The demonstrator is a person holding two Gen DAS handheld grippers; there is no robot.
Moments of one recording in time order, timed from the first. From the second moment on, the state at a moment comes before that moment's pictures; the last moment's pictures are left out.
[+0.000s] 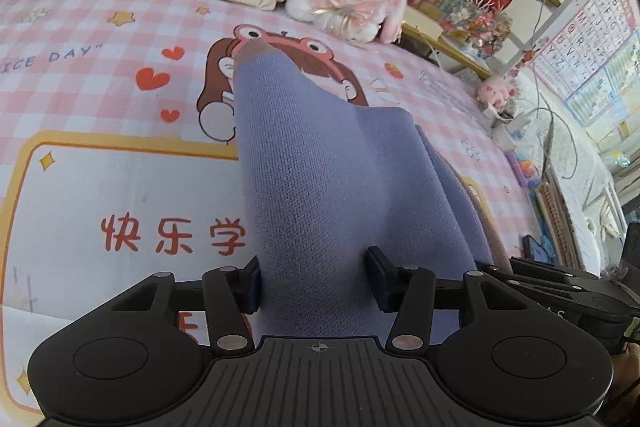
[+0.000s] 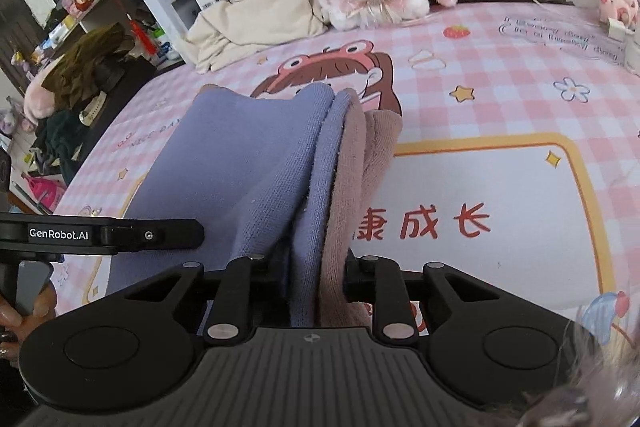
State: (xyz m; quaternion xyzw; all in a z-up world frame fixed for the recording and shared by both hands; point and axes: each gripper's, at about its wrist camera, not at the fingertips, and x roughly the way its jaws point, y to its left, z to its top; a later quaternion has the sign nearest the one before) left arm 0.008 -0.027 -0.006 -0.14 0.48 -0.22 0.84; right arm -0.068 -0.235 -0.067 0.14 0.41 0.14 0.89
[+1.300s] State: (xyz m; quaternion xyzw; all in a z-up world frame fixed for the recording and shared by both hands) left arm 0.146 0.022 0.009 -0.16 0.45 -0.25 0.84; right arm 0.056 -0.174 -0.033 0.12 0.36 0.09 0.92
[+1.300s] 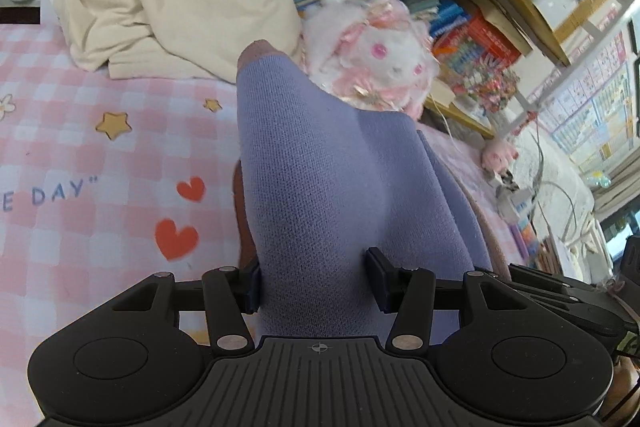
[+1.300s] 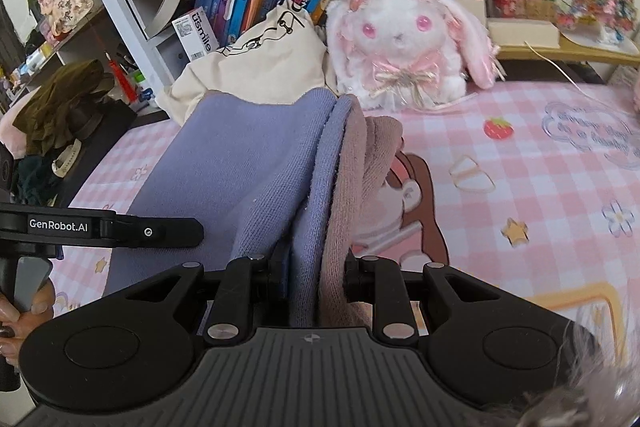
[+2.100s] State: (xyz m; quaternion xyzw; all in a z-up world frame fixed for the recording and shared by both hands) left arm 0.256 0.045 -0.037 -0.19 0.48 -0.22 0.83; right arm 0.189 -0.147 -0.063 0.12 0.39 0.05 0.91
